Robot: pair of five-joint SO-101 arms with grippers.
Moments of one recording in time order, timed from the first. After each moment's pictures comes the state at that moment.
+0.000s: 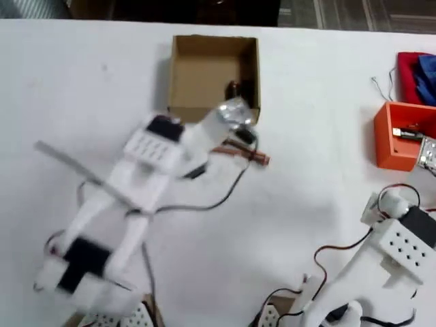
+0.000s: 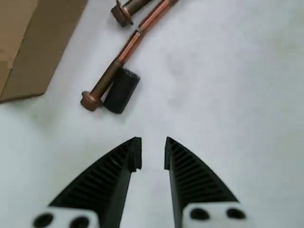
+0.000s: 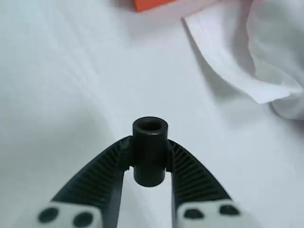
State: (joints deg) left arm 17.8 0.4 10.9 71.7 -33.4; right arm 38.9 -43.4 47.0 68.7 17.5
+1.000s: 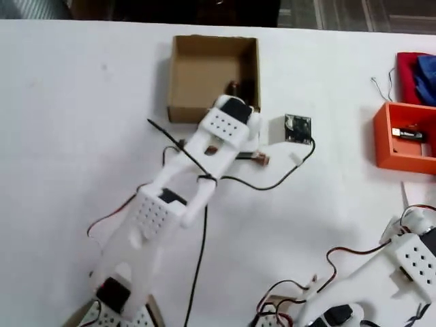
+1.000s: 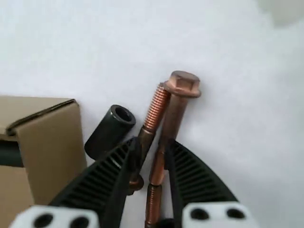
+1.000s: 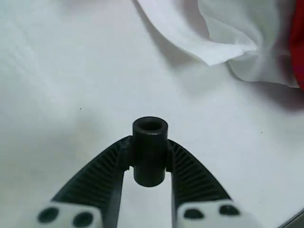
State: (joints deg) left arm 27.3 52.7 -48.8 78.1 -57.4; right arm 51.7 -43.4 48.5 68.4 24.4
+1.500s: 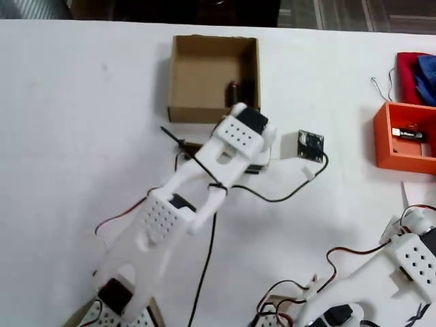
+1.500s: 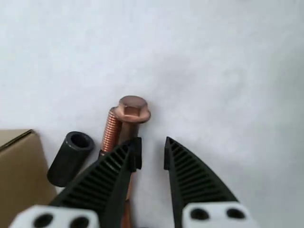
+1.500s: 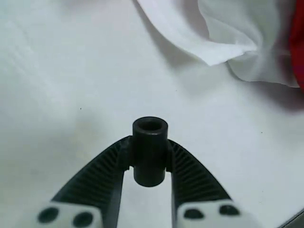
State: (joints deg) left arm 31.6 53.8 -50.7 84.8 -57.4; right arm 51.6 -43.4 48.5 68.4 24.4
